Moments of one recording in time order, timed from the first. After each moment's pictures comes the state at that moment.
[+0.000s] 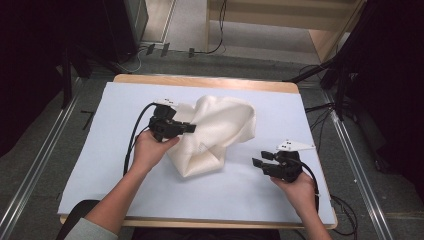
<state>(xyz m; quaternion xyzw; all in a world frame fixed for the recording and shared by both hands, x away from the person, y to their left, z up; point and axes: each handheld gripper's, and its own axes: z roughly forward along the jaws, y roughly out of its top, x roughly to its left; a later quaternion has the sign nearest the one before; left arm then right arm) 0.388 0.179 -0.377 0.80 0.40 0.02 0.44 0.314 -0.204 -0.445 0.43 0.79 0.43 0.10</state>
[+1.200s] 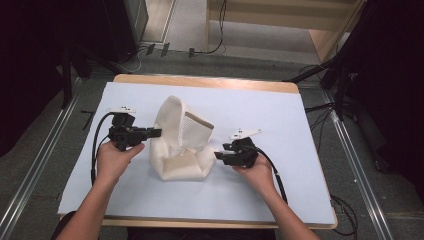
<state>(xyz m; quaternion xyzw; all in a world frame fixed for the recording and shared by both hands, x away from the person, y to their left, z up) 0.356 0.268 -0.380 0.76 0.46 0.03 0.45 0.364 -0.095 -0.465 0.36 0.84 0.41 0.07</state>
